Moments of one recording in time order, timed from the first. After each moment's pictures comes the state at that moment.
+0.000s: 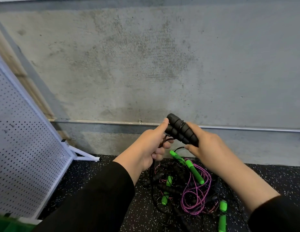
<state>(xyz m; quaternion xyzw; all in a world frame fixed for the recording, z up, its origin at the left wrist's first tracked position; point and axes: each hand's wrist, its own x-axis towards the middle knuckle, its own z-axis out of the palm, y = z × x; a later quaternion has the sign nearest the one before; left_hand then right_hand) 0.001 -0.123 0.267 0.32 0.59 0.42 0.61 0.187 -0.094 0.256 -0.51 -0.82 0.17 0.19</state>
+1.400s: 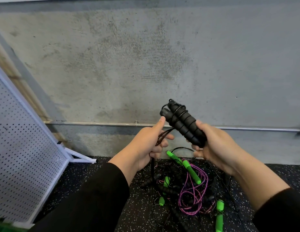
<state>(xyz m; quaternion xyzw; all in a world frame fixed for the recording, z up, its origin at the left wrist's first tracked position) 0.003 -0.123 0.271 0.38 0.57 0.42 0.60 0.198 -0.088 0.267 -0.44 -0.47 0.67 0.38</state>
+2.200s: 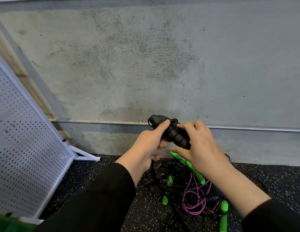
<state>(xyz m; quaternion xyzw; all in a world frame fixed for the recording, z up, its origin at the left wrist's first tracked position) 0.000 -0.127 0.265 0.31 0.62 0.44 0.57 0.167 -0.103 0.247 -0.48 -0.83 0.11 0.26</state>
